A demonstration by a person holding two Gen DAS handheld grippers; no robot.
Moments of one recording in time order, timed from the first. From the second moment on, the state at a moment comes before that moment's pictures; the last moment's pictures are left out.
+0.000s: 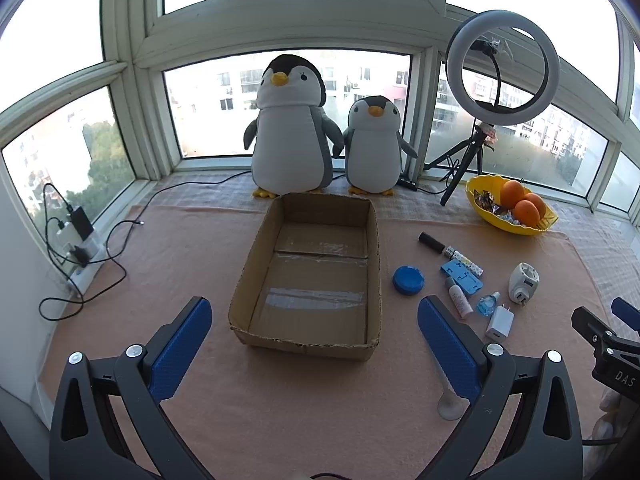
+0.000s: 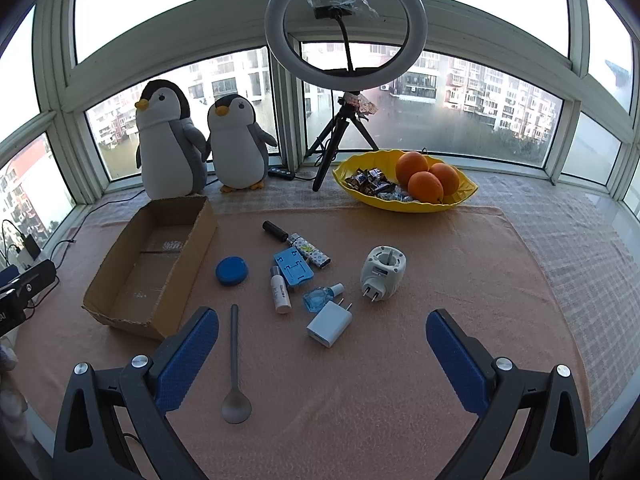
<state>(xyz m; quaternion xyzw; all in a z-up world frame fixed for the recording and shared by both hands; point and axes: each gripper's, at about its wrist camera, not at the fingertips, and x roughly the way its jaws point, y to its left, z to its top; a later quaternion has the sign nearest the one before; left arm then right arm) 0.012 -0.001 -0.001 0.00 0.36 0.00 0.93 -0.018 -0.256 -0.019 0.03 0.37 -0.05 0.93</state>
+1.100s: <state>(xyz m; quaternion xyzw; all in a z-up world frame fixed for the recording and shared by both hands) 0.108 0.078 -0.106 -0.02 0.46 0.05 0.88 -0.010 -0.303 -0.069 0.07 0.41 -0.05 0.91</state>
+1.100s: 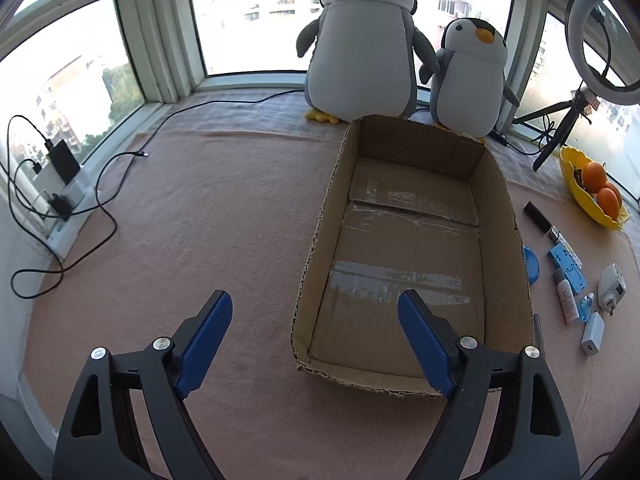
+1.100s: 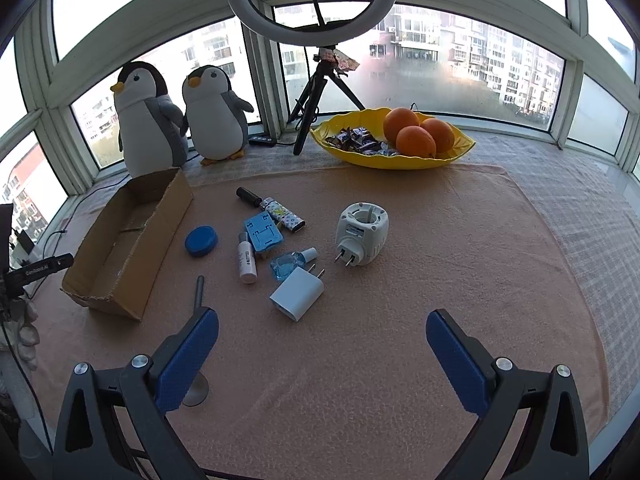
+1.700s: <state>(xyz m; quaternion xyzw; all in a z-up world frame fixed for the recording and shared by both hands) 0.138 0.088 -0.151 -0.03 0.51 0.05 0.86 0.061 -0.294 -0.123 0.09 0.50 -0.05 0.86</state>
